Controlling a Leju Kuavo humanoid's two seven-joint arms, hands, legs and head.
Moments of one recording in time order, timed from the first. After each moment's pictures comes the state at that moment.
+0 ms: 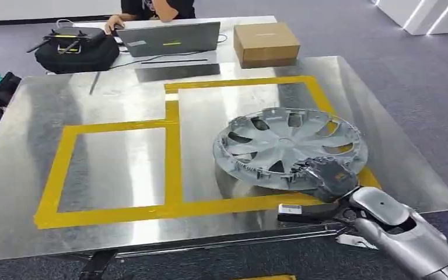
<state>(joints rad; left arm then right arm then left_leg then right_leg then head) -0.14 -0.13 1.07 -0.25 -1.08 0.16 -0.34 -0.41 -0.38 0.69 -1.28 1.08 -0.24 -0.27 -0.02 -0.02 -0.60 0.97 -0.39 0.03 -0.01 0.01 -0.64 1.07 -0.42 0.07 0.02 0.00</state>
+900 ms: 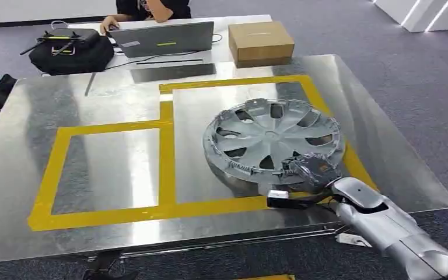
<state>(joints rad) -0.14 -0.12 0.98 -0.25 -1.10 0.15 -0.41 -0.57 -0.23 0.78 -0.80 1.01 -0.37 -0.37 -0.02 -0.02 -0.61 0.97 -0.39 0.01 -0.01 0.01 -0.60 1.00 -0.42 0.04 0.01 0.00</state>
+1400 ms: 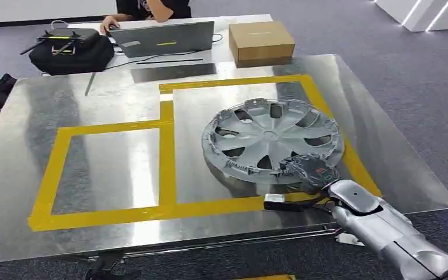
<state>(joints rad) -0.15 -0.12 0.94 -0.25 -1.10 0.14 -0.46 -0.57 -0.21 0.79 -0.76 1.11 -0.49 -0.35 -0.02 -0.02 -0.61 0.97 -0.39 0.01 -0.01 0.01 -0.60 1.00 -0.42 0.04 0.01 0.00</state>
